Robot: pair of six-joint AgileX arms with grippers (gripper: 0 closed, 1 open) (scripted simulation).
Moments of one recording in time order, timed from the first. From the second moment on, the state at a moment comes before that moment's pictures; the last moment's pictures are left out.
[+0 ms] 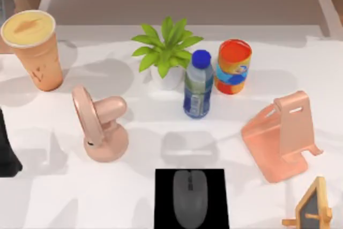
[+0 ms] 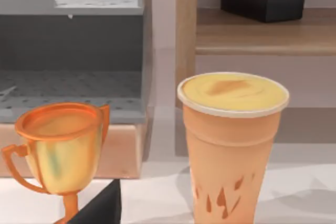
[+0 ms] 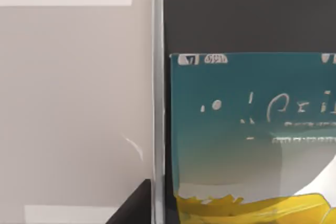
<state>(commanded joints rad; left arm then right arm) 0.00 0.00 0.00 0.00 0.00 0.00 -0.61 1.99 1.18 -0.74 -0.01 -0.08</state>
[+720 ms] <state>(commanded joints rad) 0.00 0.00 0.00 0.00 0.00 0.00 -0.61 1.96 1.19 -0.75 0.00 -0.08</state>
